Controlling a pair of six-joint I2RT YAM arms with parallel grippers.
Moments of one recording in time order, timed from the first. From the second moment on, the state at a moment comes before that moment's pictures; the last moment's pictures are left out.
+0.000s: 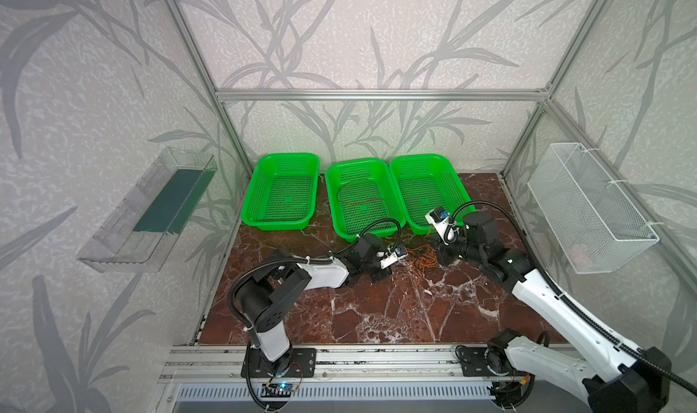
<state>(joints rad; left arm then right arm) -0.78 1.70 0.79 0.21 0.18 0.46 0.48 1.03 0.85 -0.44 -0.21 -0.15</state>
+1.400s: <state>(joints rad) -0.77 1.21 0.87 -0.28 0.11 0.62 0.35 0.97 0.74 -0.50 -0.02 -0.19</state>
